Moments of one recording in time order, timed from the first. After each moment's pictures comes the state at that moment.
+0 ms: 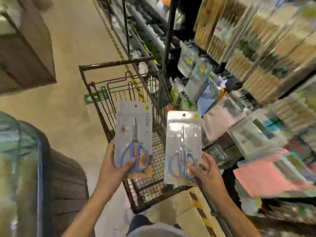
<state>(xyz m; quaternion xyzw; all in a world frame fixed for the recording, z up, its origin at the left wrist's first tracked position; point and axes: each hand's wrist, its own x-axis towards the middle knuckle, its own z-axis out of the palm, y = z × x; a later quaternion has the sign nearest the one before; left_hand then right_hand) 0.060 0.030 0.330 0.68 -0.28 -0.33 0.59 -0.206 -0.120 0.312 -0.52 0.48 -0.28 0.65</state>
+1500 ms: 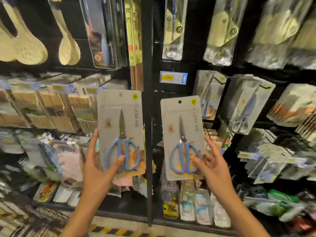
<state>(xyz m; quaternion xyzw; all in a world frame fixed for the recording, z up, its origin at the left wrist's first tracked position) -0.370 -0.031 0.502 0.34 -0.64 -0.40 0.56 -0.657 0.105 0.505 -0.45 0.52 -0.68 0.26</state>
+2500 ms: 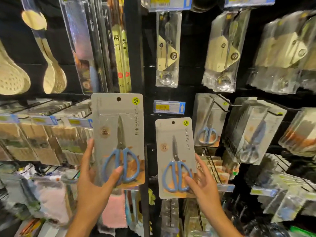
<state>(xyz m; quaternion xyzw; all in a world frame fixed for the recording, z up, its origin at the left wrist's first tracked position) -0.435 -0.110 0.540 0.34 -0.66 -0.32 0.59 -0.711 -0.010 0.474 -0.41 0.53 -0.69 0.28</state>
